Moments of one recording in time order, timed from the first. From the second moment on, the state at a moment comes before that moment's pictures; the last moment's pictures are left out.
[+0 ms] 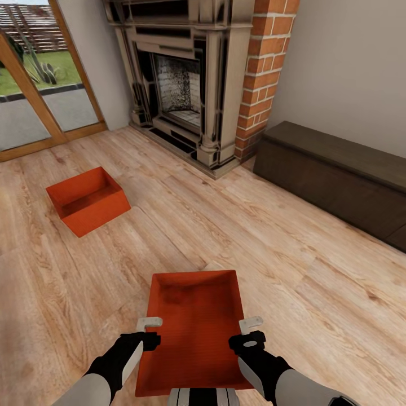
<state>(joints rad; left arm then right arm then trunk) -0.58 -0.07 0.01 -0.45 0.02 0.36 0.11 -0.66 0.13 0.67 -0.24 -0.45 0.11 -0.37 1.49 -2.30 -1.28</state>
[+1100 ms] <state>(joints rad) -0.58 -0.07 0.00 -0.41 0.02 0.36 0.11 -0.66 0.13 0.67 -0.24 -0.44 0.11 -0.37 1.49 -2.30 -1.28</state>
